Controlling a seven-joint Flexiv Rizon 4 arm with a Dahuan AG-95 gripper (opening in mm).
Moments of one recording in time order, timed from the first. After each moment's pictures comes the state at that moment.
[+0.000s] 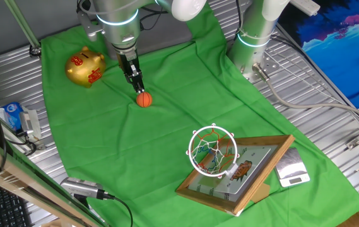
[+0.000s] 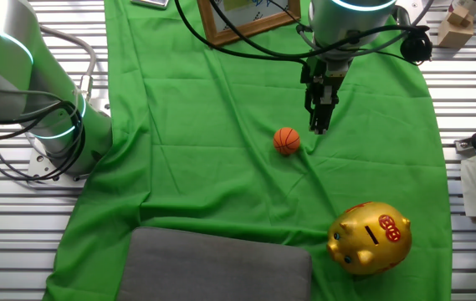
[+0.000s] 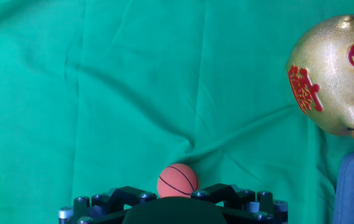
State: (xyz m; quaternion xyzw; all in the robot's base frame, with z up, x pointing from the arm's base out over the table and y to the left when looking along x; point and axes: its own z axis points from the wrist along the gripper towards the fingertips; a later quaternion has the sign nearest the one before) arm 0.500 0.000 0.170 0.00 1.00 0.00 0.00
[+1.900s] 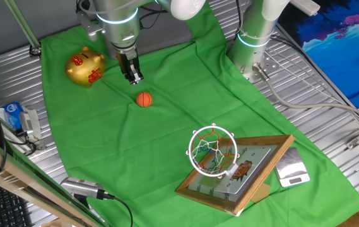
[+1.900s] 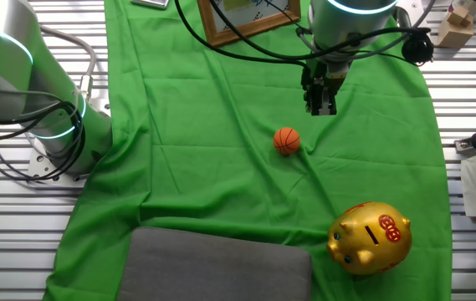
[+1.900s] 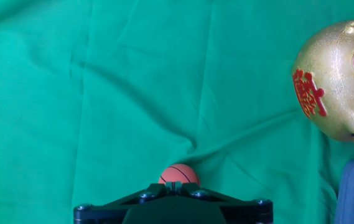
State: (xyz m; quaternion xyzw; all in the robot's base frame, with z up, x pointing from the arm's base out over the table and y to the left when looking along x) arm 0.500 0.000 0.170 -0.02 1.00 0.01 0.00
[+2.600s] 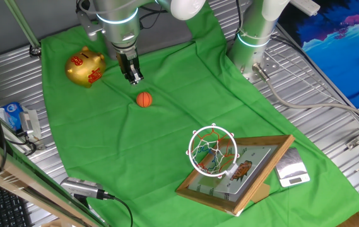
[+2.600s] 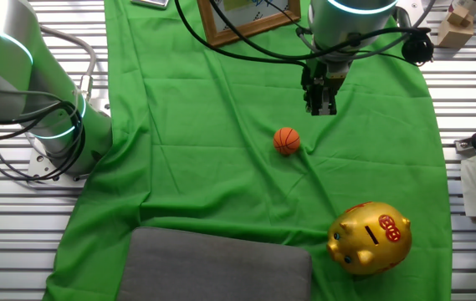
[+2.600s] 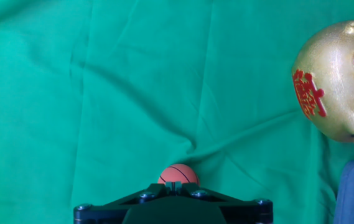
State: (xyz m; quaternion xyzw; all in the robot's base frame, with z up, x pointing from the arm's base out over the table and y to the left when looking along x) arm 0.499 0.000 0.170 -0.02 1.00 0.00 0.00
